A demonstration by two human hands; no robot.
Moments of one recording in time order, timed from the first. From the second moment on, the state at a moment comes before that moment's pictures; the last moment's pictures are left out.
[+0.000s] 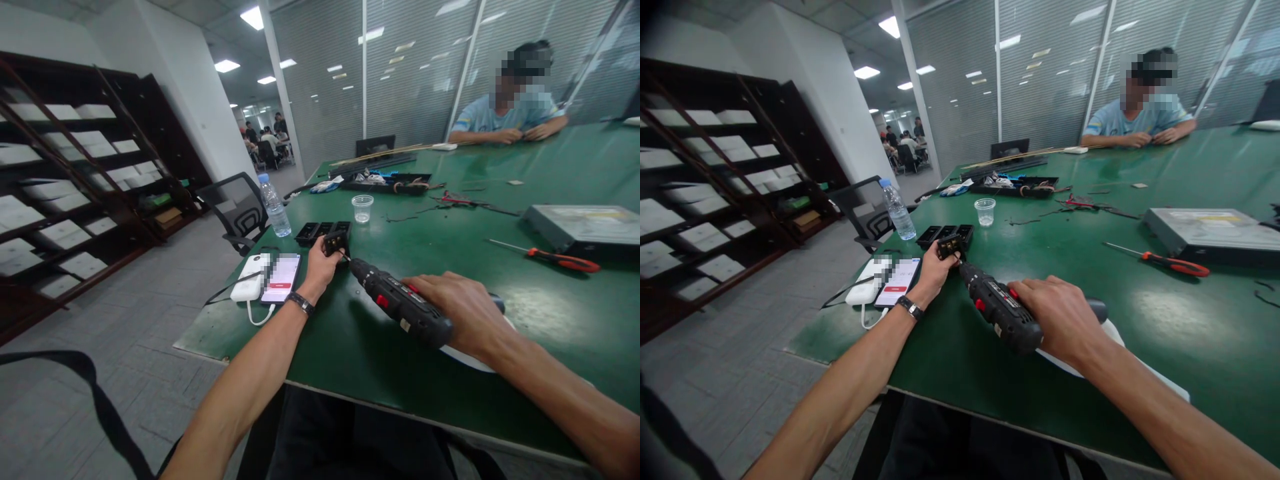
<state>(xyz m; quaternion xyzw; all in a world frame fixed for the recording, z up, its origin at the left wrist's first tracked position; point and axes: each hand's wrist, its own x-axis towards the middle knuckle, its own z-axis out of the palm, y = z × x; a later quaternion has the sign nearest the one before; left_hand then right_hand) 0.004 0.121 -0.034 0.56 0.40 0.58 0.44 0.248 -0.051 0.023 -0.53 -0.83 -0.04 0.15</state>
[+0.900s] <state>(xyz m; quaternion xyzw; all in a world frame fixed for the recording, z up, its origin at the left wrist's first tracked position) 0.004 0.119 -0.032 0.57 0.39 0.58 0.43 0.247 -0.050 0.024 -0.54 -0.83 -0.01 0.15</state>
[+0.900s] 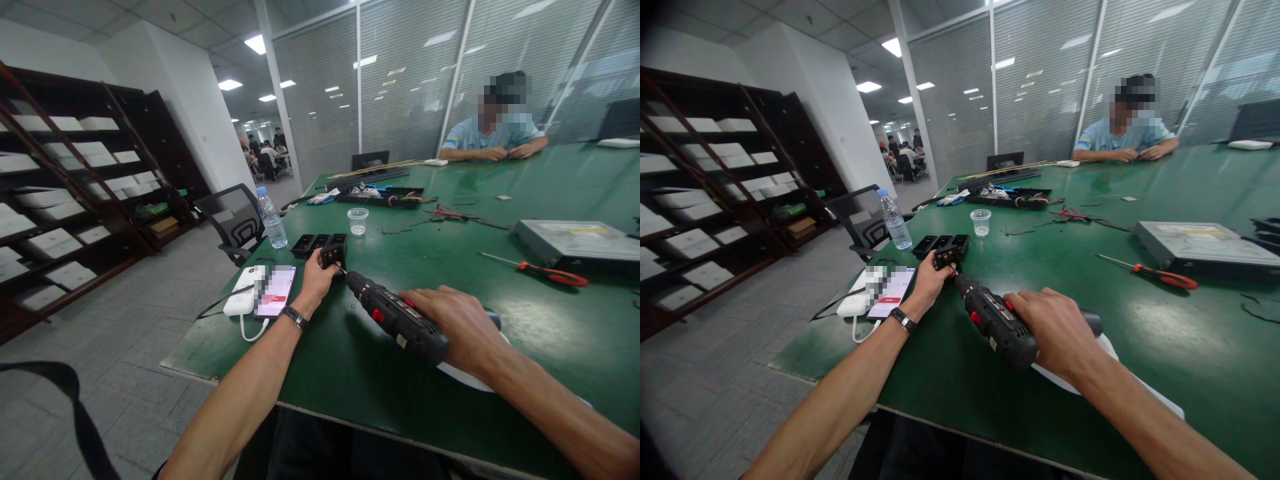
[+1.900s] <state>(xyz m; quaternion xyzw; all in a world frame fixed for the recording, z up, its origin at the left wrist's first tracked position) 0.002 0.122 -0.032 0.59 0.39 0.56 0.42 0.242 -0.052 0.032 -0.56 -0.82 -0.01 0.12</state>
